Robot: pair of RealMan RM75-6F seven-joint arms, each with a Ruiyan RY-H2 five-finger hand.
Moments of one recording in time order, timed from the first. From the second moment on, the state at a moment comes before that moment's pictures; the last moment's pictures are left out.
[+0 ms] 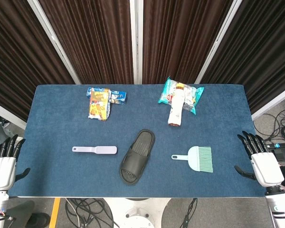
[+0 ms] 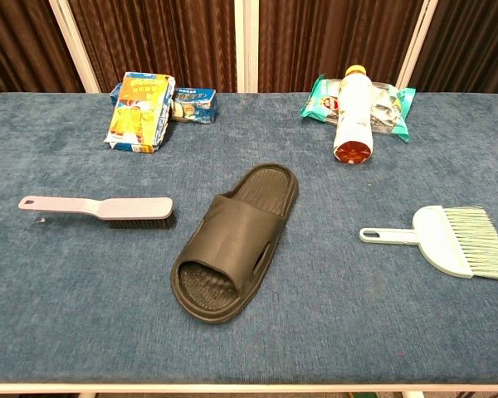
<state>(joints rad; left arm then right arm) -0.04 -1.23 -0.05 -1.59 1.46 1.55 0.28 0.15 -1.06 0.03 -1.64 -1.58 1.43 0.06</state>
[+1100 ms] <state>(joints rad) -0.52 -1.26 -0.13 -1.62 1.25 0.81 0.17 0.17 -0.98 0.08 -1.69 -1.55 1.43 0.00</state>
